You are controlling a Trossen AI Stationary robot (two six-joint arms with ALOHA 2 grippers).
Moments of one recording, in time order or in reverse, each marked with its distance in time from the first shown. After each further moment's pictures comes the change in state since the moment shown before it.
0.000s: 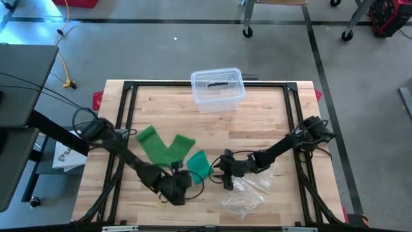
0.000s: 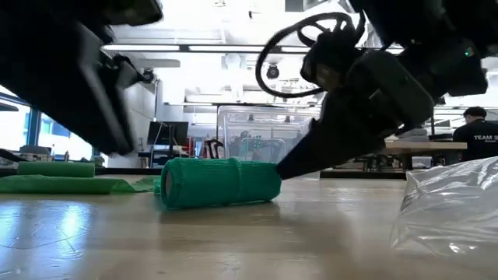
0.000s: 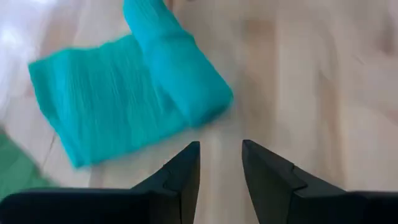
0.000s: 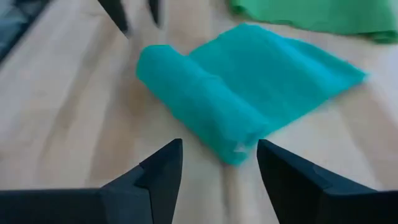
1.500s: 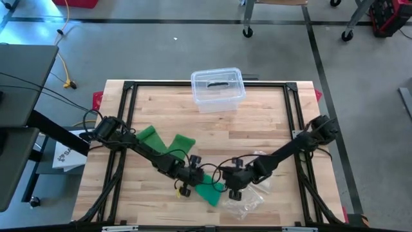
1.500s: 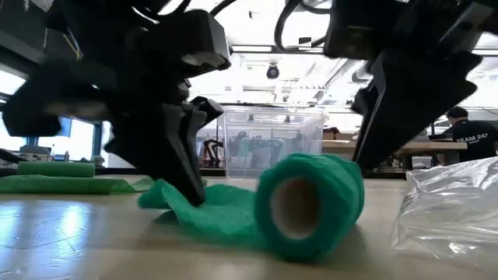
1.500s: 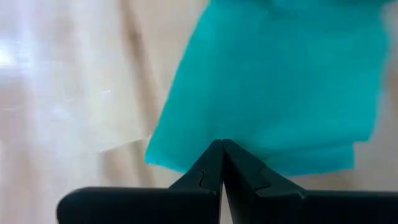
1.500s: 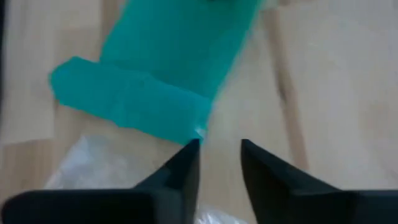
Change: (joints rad) left arm 0.214 0.102 0.001 0.178 0.245 0.589; right arm 0.106 -0.103 0.262 -0.766 -0.094 0.257
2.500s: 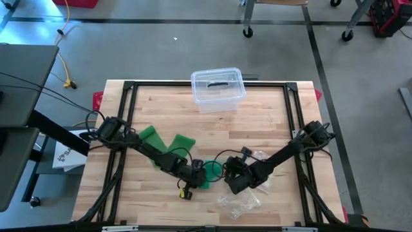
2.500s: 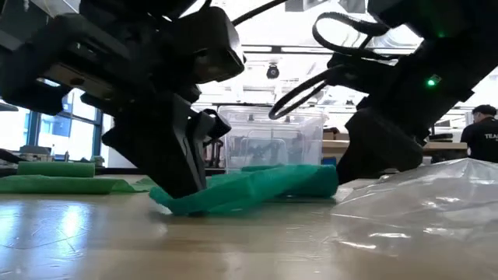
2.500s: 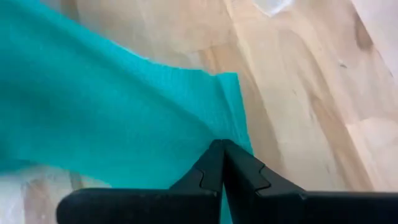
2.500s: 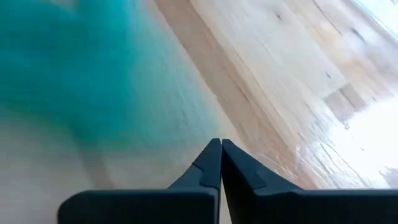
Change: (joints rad) left arm 0.008 0.049 0.002 0.046 0.244 -0.107; right arm 0.017 0.120 0.000 -0.200 0.582 0.264
